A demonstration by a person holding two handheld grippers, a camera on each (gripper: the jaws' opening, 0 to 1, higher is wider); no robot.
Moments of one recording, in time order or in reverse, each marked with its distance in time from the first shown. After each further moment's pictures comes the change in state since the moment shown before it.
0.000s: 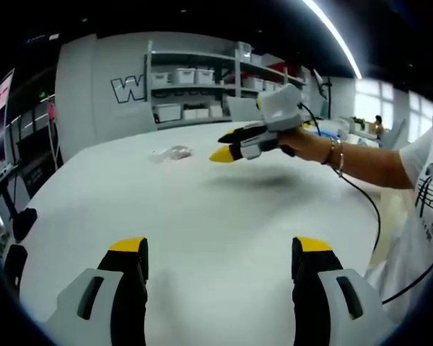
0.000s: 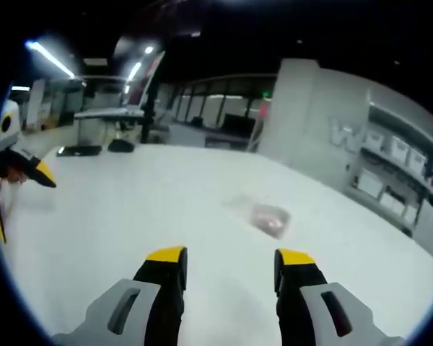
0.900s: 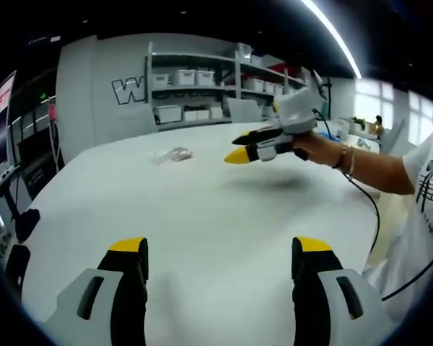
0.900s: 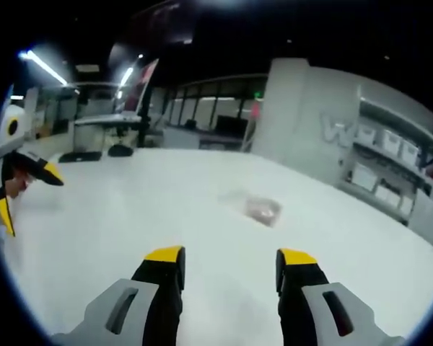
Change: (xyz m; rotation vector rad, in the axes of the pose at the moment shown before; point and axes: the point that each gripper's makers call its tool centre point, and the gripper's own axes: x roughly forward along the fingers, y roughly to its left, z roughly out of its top) left arm -0.008 0.000 0.002 0.005 -0.010 0.006; right arm -0.028 -0.003 -0.009 0.047 -0.009 -0.026
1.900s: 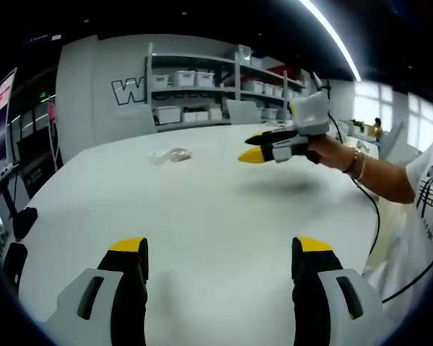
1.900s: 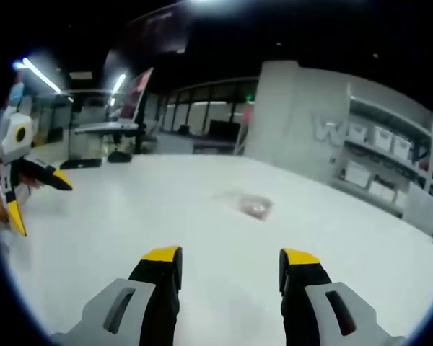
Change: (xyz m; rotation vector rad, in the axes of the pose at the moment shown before) left arm 0.001 -0.001 -0.002 -0.009 -0.008 -0.008; right arm -0.034 -0.001 -0.006 0.040 -0.028 -0.036
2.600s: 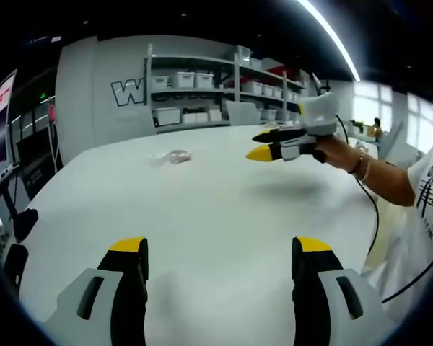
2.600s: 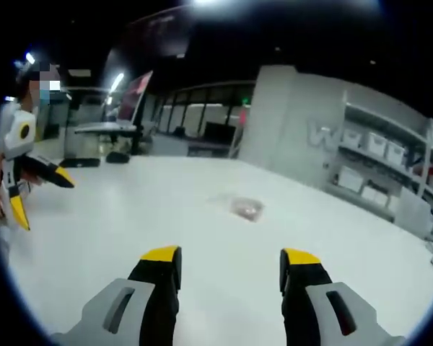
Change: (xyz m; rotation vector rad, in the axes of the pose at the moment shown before) left arm -0.001 -0.001 0.003 0.003 -0.007 -0.003; right arm -0.021 -0.004 0.002 -0.019 -0.013 -0.044
